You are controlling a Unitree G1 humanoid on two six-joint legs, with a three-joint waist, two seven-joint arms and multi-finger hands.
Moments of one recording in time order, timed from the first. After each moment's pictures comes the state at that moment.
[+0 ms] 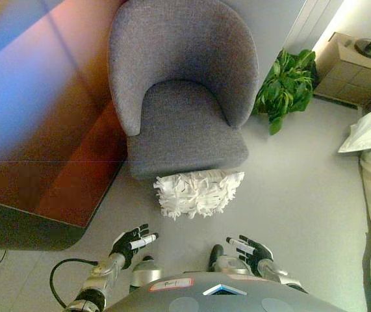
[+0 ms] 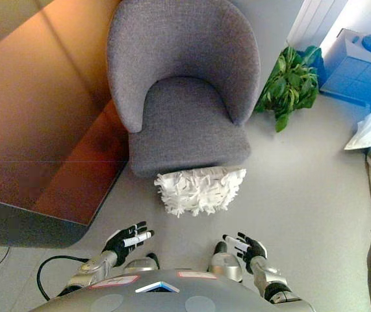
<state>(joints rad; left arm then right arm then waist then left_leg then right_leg) 0.12 0.28 -0.16 1.00 -0.32 -0.11 -0.22 0.08 -0.18 0.11 1.09 0.34 -0.01 0.04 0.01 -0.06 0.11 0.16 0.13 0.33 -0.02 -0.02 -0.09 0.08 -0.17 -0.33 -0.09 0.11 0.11</state>
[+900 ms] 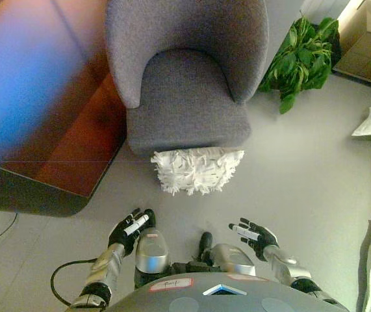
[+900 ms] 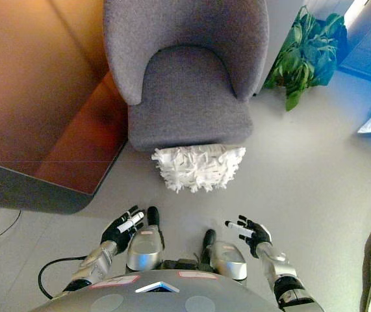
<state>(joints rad) 0.09 0.20 -0.01 0.98 -0.48 -0.11 -0.21 0.11 -0.27 0.15 0.91 0.35 0.02 0.11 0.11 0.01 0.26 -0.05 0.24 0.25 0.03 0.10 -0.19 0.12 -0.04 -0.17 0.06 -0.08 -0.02</state>
